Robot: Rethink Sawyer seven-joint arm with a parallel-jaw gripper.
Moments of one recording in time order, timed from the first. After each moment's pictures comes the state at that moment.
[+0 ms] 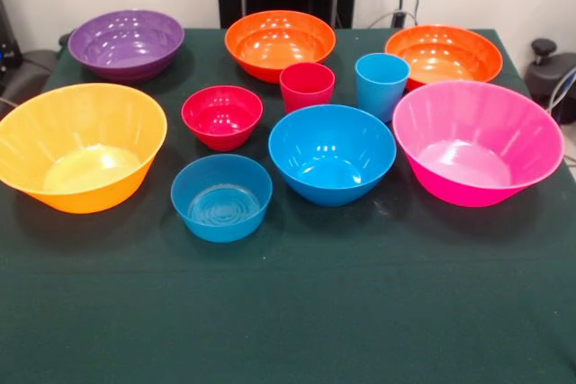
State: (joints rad) arm -0.02 -1.01 -0.01 2.16 0.00 0.38 1.59
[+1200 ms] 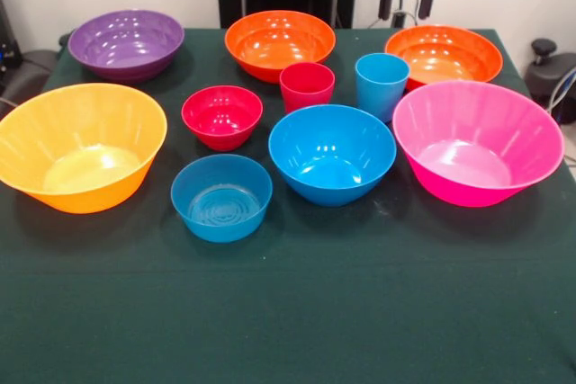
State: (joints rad) arm -0.02 -0.80 -0.01 2.15 0.00 0.16 1.66
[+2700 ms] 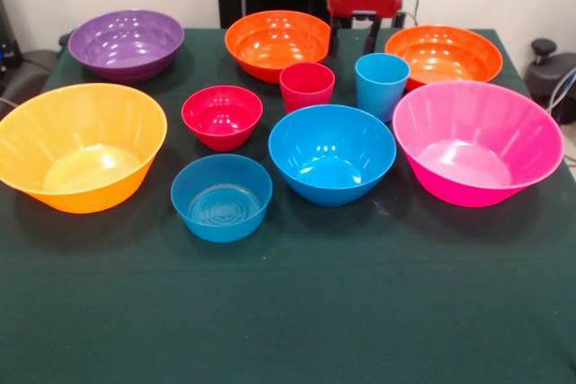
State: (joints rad) arm -0.07 -0.55 -0.09 2.15 -0.10 -0.11 1.66
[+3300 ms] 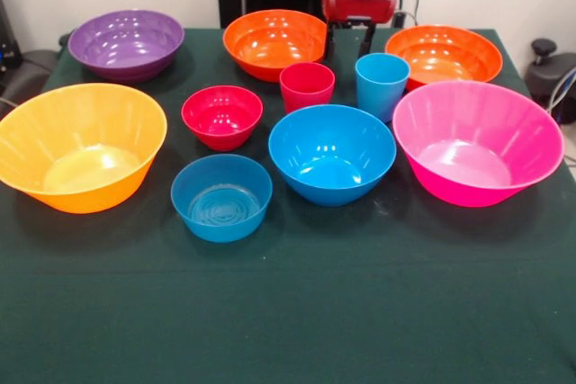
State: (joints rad) arm -0.07 -0.51 -0.10 2.15 -0.10 -0.15 1.66
